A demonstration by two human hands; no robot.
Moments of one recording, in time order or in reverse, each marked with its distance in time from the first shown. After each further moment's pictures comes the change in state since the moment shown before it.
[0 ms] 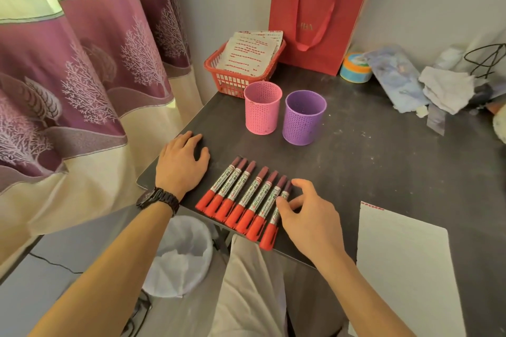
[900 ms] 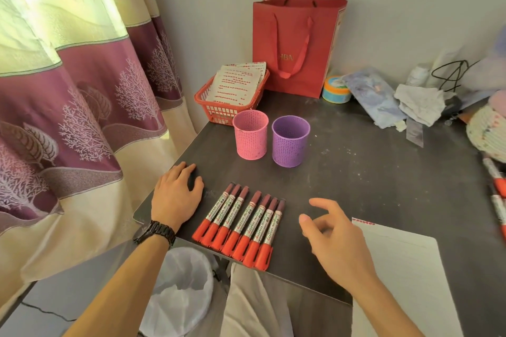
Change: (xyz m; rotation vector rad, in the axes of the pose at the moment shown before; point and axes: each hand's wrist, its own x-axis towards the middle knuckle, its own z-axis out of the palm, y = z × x) left_hand -0.002 0.001 -0.004 -0.032 -0.014 -0.006; right_hand -0.015 0.021 -0.042 0.243 0.062 0.021
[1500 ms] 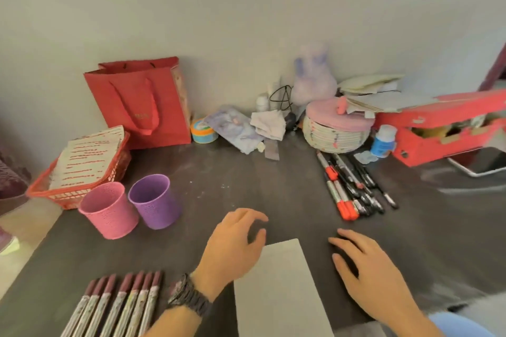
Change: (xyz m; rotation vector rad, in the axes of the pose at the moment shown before) left_hand -0.087 0.300 0.061 -0.342 -0.309 0.864; right_hand -0.063 0.169 -0.175 -0.585 0.399 0.094
